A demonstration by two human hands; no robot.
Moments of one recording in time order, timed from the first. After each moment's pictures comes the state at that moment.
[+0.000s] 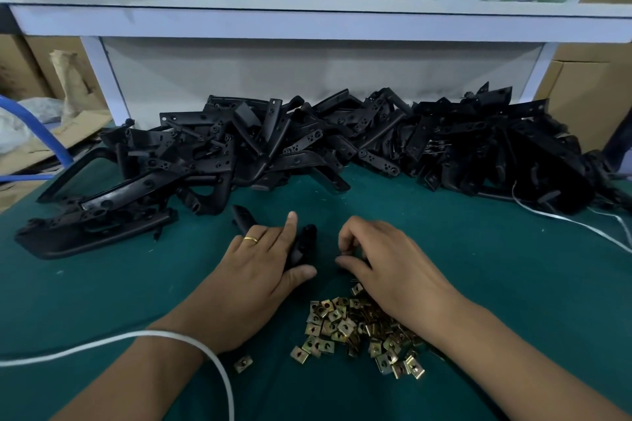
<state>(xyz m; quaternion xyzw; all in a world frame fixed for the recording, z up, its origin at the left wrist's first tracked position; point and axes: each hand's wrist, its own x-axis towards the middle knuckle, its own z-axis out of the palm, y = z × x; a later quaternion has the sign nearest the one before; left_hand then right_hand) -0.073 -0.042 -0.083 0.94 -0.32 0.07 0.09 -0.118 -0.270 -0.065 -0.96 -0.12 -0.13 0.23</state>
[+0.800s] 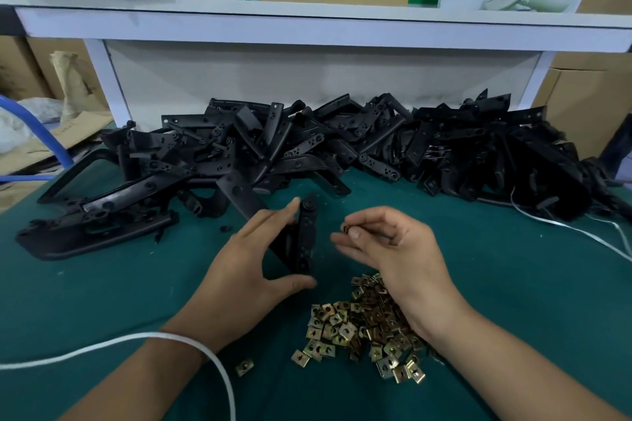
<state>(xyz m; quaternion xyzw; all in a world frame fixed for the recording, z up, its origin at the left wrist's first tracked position) -0.079 -0.038 -0.074 0.87 -0.29 0.09 0.38 -0.116 -0.261 -0.069 -0.65 0.00 -0.14 0.75</state>
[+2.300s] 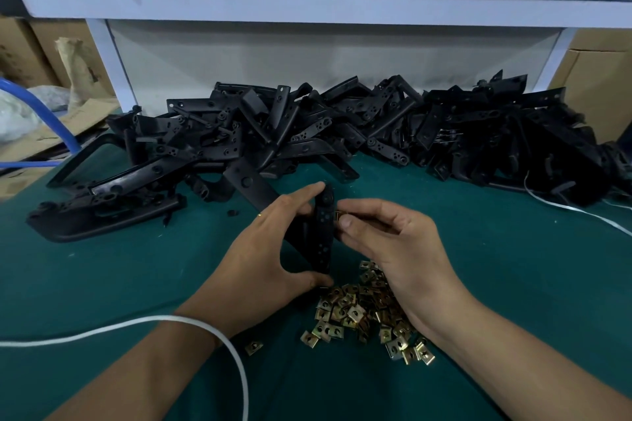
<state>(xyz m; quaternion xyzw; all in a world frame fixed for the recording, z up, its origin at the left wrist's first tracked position) -0.080 -0.043 -0.081 0.86 -0.34 0.12 0.37 -0.126 -0.245 -0.065 -0.64 0.01 -0.09 0.76</state>
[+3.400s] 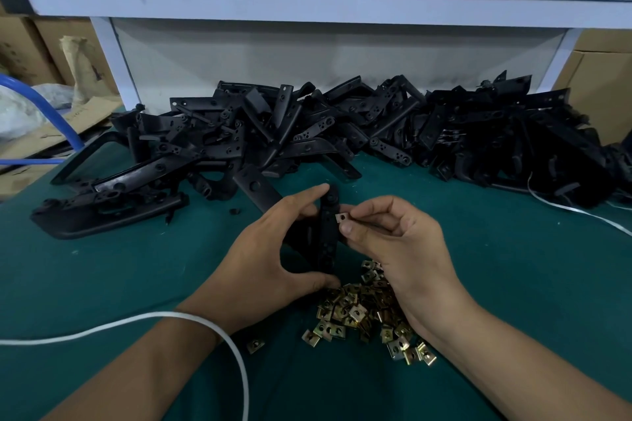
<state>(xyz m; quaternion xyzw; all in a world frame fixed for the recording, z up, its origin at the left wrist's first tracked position) -0.082 -0.042 -0.079 0.85 -0.35 0.10 0.39 -0.127 -0.243 -0.068 -0.62 0.01 -0.12 0.77</state>
